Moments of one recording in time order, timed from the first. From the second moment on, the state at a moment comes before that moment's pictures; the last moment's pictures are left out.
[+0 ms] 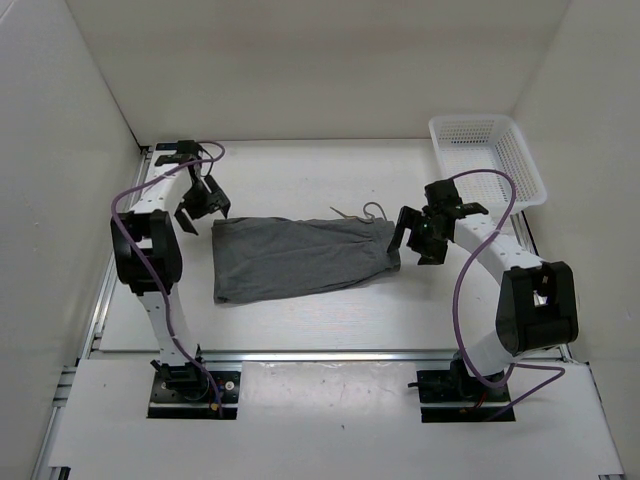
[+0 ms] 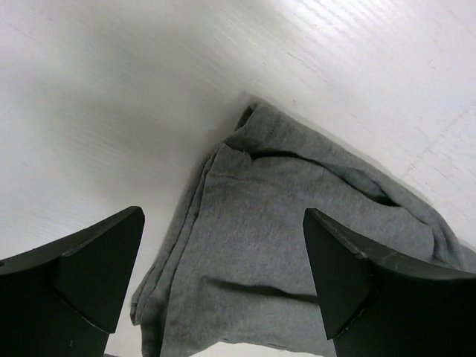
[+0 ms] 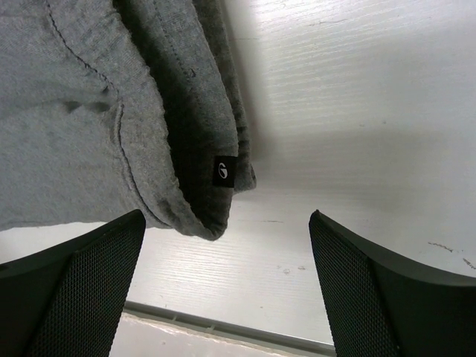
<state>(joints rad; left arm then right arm) 0.03 2.02 1.66 -0.96 -0.10 -0.56 0.23 1.53 1.04 -0.66 -0.19 0.51</state>
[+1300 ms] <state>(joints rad) 0.07 1.86 1.22 -0.74 0.13 -0.62 0.35 1.68 1.04 -0.53 -0.02 0.63</state>
